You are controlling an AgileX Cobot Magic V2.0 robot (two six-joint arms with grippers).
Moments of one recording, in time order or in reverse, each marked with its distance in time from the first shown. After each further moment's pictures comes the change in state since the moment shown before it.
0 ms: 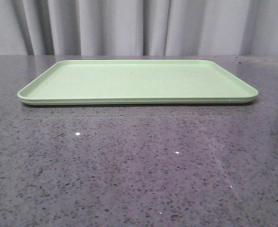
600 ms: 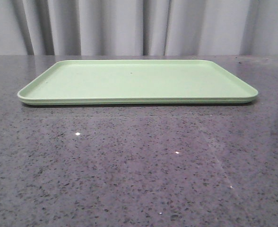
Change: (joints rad) left arm 0.000 -0.031 0.000 -0.044 -0.004 -0.002; right arm 0.000 0.000 0.000 0.000 0.005 0.000
